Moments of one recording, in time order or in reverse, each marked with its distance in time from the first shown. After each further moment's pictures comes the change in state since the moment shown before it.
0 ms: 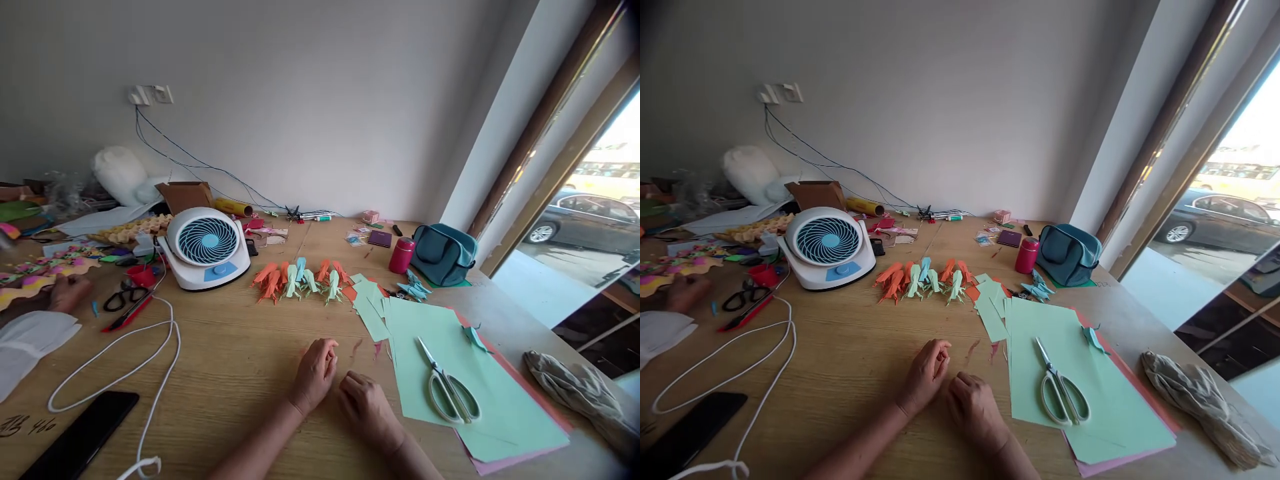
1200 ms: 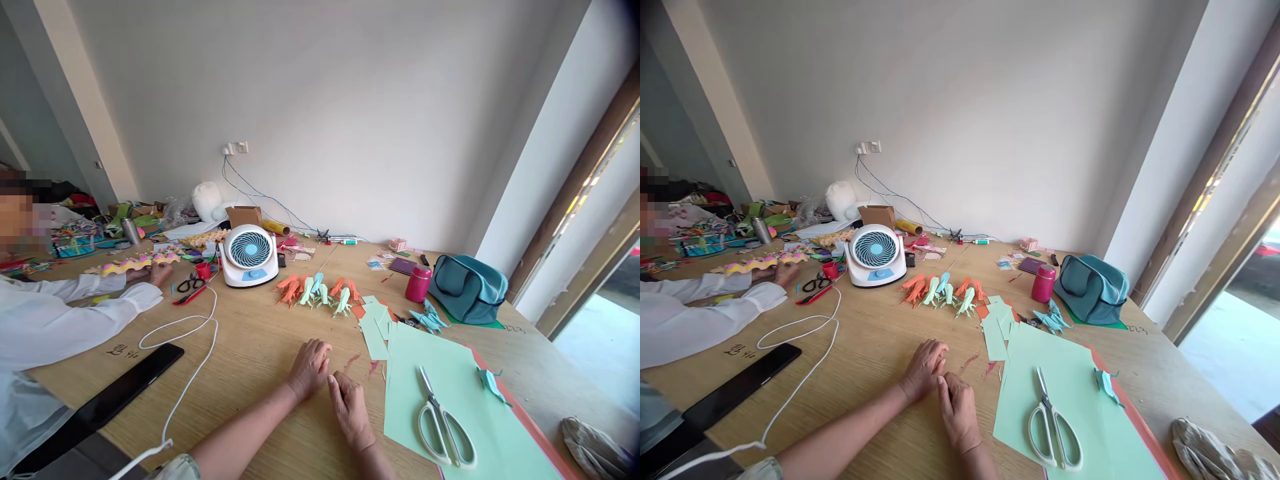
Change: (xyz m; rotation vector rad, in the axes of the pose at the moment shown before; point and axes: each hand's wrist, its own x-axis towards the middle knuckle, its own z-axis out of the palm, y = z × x) left_hand 0.003 0.005 0.007 0.411 -0.044 -0.118; right_hand 0.005 0.006 0.007 0.385 0.192 0.025
